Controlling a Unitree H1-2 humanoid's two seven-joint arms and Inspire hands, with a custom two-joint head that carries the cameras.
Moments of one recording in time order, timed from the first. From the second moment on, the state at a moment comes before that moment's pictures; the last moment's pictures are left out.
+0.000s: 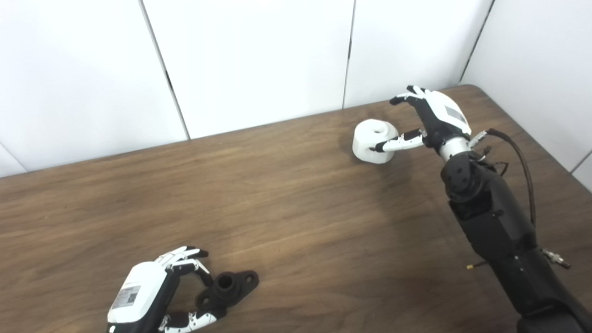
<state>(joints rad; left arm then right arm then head) 0.09 0.38 -0.27 -0.28 0.73 -0.07 -0.16 -0.36 -0.48 0.01 -0.02 -0.68 0.47 0.13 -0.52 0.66</state>
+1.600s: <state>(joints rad) 0.09 0.37 -0.26 -0.28 0.75 -0.08 -0.16 -0.41 -0.46 0.04 0.08 -0.71 0.46 0.18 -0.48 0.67</state>
